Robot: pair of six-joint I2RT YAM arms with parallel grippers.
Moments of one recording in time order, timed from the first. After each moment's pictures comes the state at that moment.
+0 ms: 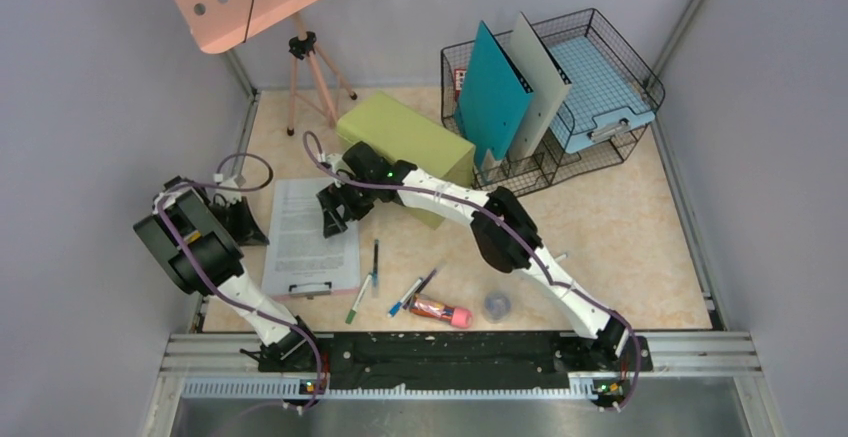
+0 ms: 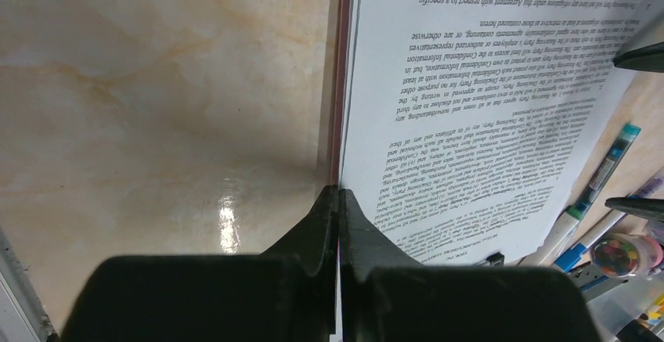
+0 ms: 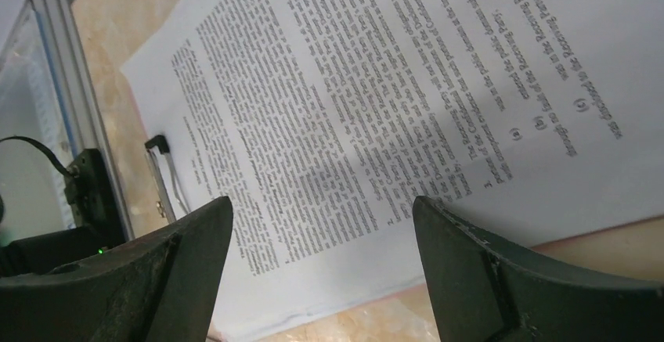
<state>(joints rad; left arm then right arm) 0.72 1.83 1.15 -0.85 0.53 0.49 0.96 2.62 2.32 -0.44 -0.53 0.28</state>
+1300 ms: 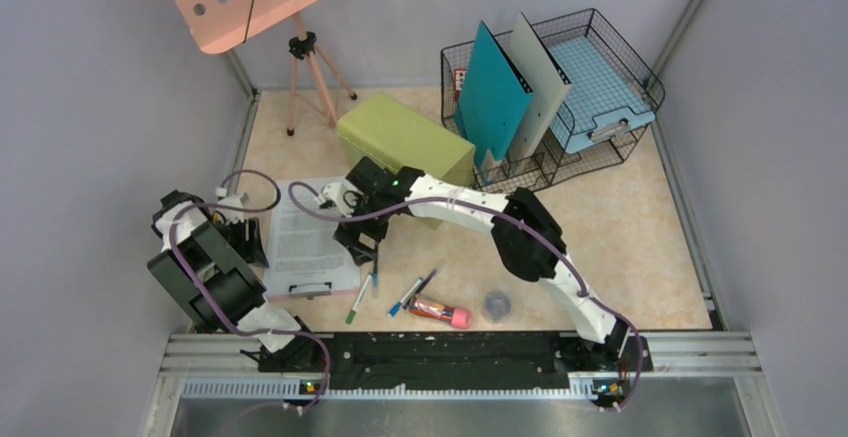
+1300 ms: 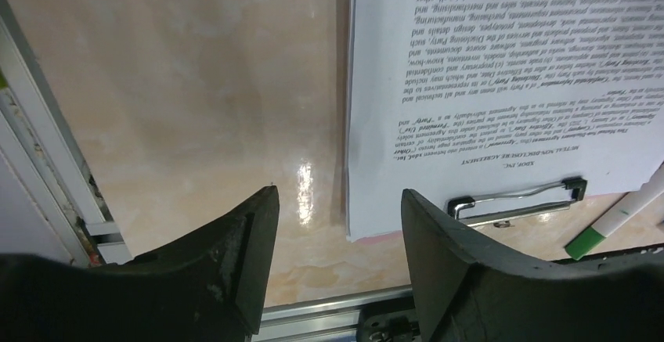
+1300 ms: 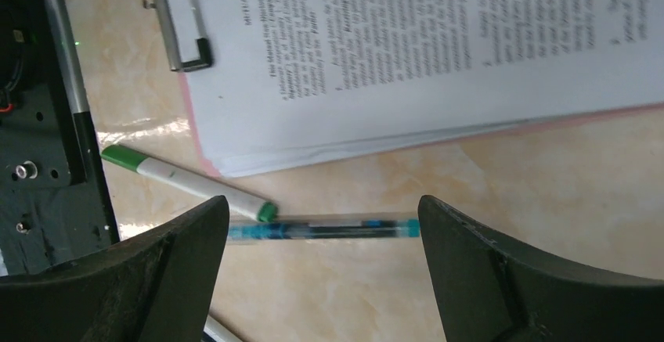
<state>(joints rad) 0.75 1.55 0.99 -0.93 0.33 0.63 1.01 2.34 2.02 -0.67 -0.47 -0.21</state>
